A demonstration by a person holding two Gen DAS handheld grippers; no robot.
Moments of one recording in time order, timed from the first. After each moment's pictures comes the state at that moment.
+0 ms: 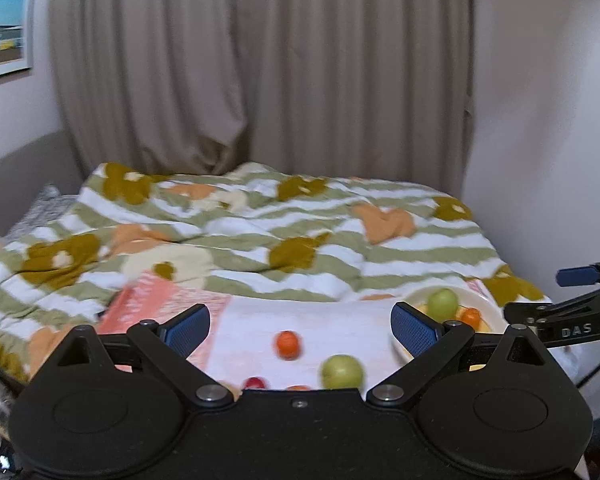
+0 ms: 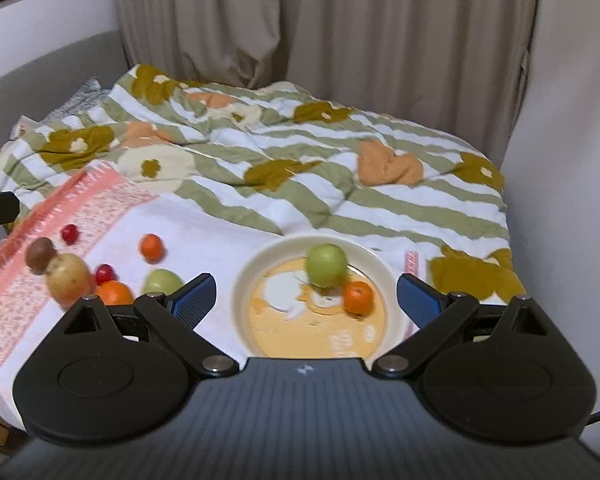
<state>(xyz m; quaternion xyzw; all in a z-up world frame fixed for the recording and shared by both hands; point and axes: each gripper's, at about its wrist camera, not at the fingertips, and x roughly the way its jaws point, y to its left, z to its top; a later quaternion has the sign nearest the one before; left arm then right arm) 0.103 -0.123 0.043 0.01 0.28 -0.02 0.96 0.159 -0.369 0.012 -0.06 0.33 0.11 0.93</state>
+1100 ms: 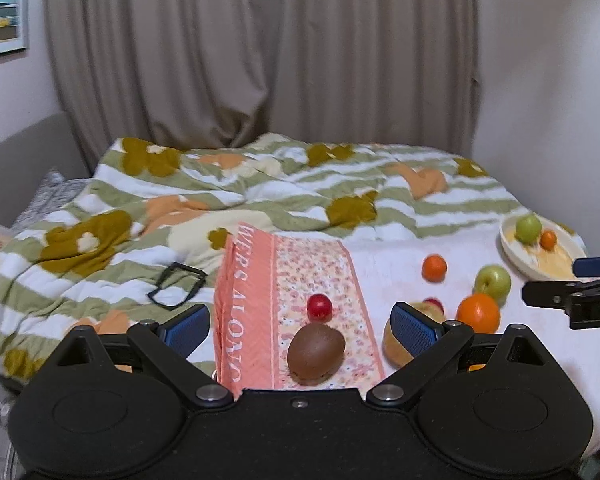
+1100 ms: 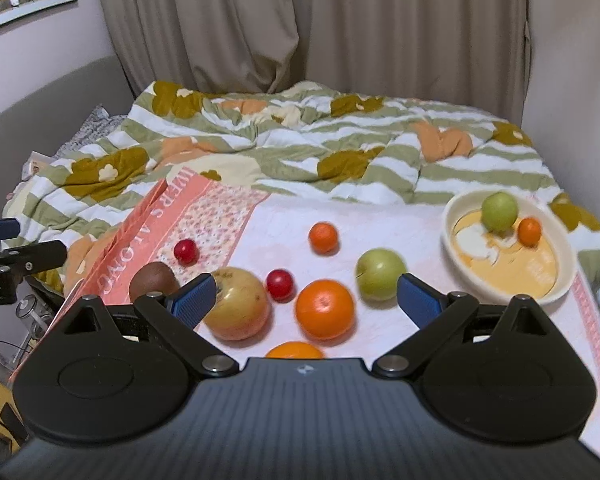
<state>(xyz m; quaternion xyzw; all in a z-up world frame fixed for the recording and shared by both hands) 0.111 0.094 -0.023 0.05 0.31 -0.09 0.95 0.104 -0.140 -0.038 0.02 0.33 0.07 0.94</state>
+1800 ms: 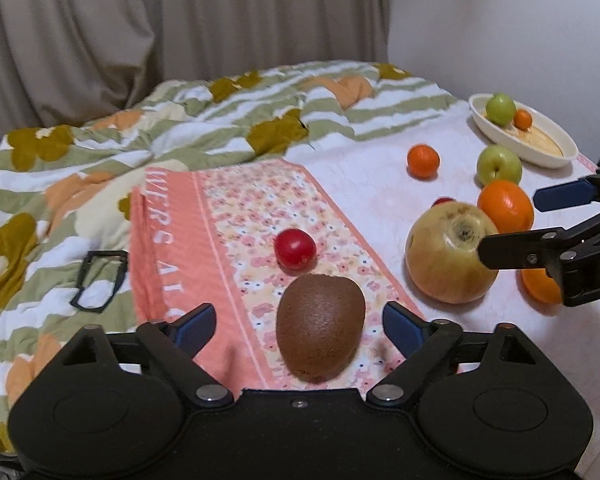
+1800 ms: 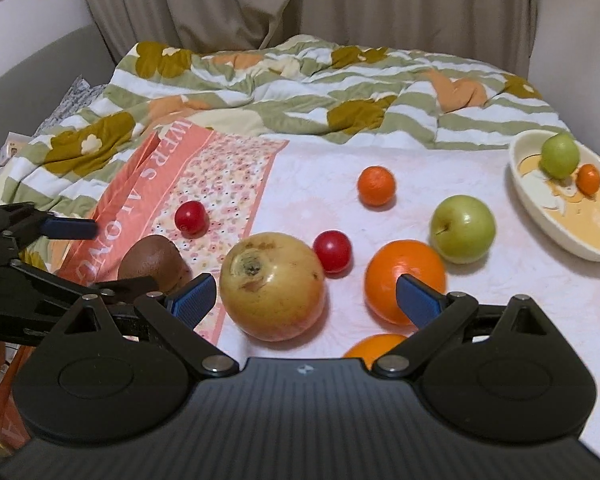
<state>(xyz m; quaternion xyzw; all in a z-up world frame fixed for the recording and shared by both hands) 0.203 0.097 -0.117 0.14 0.39 -0.23 0.88 0.156 -0.078 -0.105 0.04 0.39 0.05 0.92</state>
